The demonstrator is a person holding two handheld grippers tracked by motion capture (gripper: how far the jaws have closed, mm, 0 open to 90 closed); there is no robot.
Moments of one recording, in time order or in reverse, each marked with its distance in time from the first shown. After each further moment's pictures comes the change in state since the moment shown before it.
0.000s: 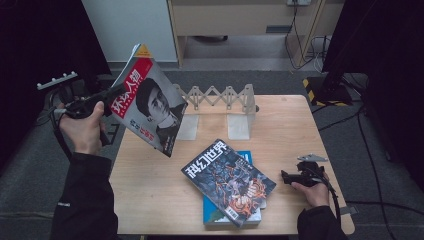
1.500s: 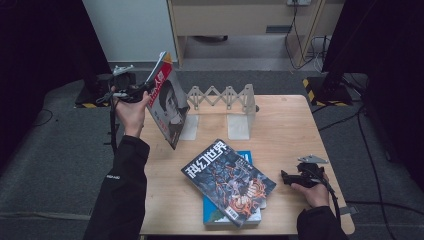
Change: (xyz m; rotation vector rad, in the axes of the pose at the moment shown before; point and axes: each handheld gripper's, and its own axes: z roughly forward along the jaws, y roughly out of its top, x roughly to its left) left arm -0.003 -0.026 0.121 0.088 0.240 0.146; right arm 0.001 -0.004 0.000 -0.036 -0.012 0.000
